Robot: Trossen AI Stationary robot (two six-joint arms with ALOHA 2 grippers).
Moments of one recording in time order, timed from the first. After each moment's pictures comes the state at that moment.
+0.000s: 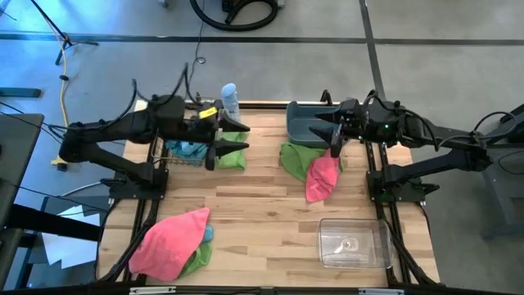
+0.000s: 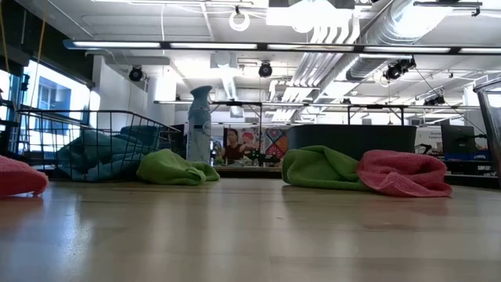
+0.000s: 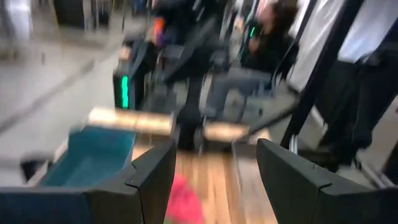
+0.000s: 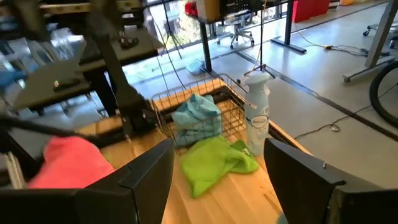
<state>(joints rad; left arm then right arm) 0.03 1.19 1.39 -0.31 0.04 -0.11 -0.07 0.98 1.20 -0.47 0.26 0.25</state>
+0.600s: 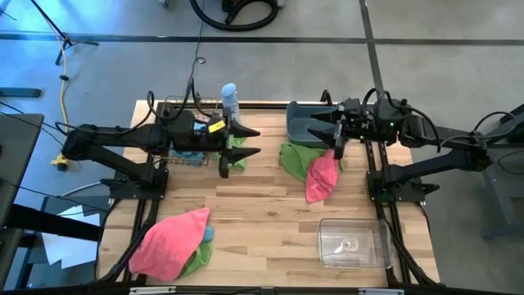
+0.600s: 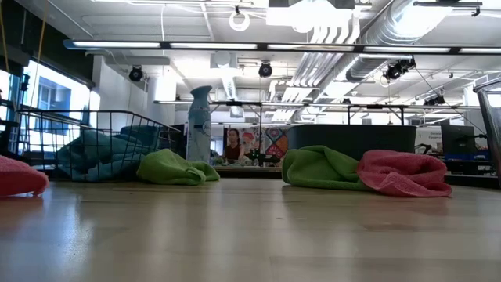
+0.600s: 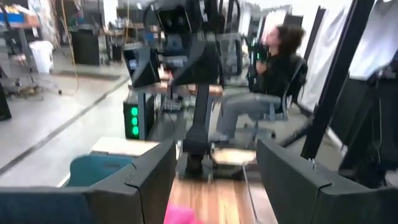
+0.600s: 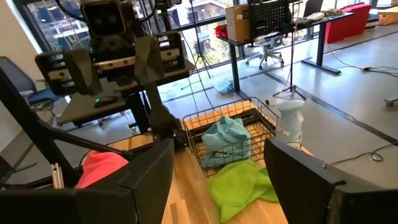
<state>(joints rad) -0.03 1.23 1.24 -0.01 -0.08 -0.07 -0.07 0.98 1.20 -0.36 0.14 0.22</state>
